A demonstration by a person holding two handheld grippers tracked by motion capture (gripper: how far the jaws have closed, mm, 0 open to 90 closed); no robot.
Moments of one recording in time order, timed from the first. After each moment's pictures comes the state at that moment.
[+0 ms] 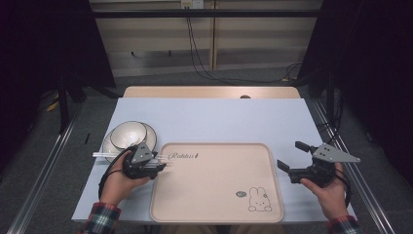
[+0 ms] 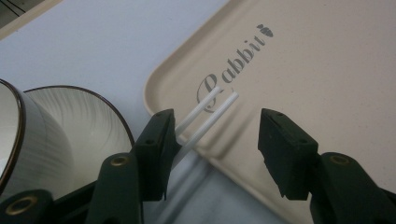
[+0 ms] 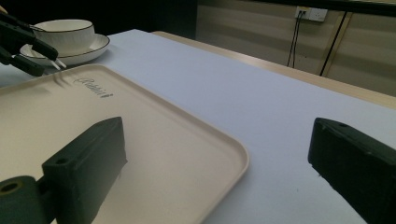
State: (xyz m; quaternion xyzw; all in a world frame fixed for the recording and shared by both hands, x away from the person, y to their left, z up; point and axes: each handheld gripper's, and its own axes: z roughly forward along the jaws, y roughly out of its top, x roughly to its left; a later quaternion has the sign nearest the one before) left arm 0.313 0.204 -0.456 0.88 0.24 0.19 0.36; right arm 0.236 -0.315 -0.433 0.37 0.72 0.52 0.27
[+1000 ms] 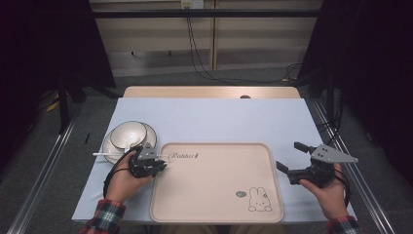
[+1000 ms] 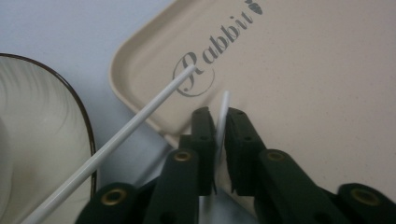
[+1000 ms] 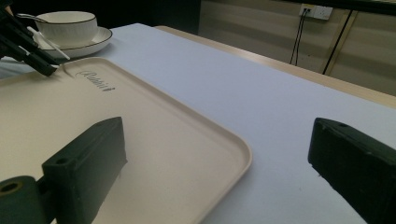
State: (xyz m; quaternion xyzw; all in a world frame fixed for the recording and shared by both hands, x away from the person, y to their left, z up) left arm 0.317 0.193 -0.464 0.89 0.27 0.13 0.34; right arm 0.236 -0.312 -0.434 0.36 0.73 0.51 0.27
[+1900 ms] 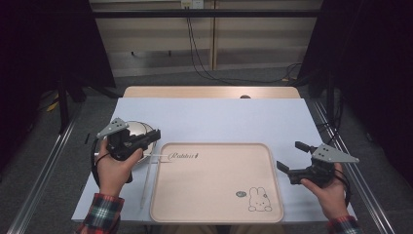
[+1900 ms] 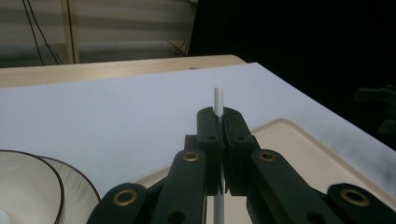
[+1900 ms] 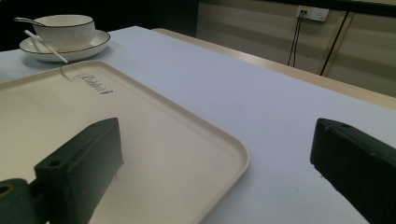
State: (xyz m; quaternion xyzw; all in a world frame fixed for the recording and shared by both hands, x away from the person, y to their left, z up) left arm 0.311 0.210 -0.369 0.71 0.40 0.12 0.57; right arm 0.236 -0.313 -0.434 0.37 0.72 0.52 0.27
